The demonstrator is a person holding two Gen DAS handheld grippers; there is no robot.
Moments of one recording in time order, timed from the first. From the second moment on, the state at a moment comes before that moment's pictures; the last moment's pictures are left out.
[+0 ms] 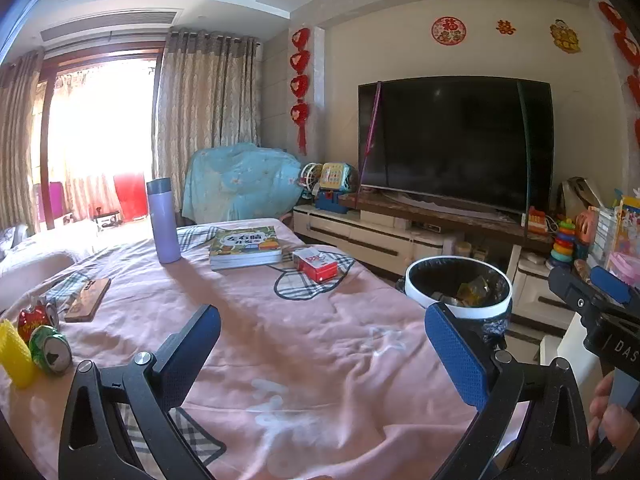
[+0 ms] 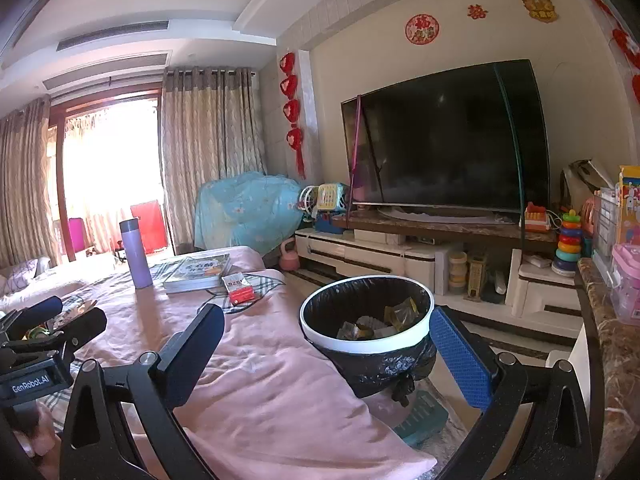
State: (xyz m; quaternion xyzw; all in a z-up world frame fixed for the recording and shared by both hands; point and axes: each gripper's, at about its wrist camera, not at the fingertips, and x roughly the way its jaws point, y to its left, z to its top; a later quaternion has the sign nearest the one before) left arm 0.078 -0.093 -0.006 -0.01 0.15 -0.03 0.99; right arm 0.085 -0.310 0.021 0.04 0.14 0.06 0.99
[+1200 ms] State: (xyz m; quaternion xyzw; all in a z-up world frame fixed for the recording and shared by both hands) left arm 0.080 -0.089 -0.007 0.00 0.16 -0.04 0.99; right arm 0.085 -0.302 0.016 0.05 0.15 0.07 0.98
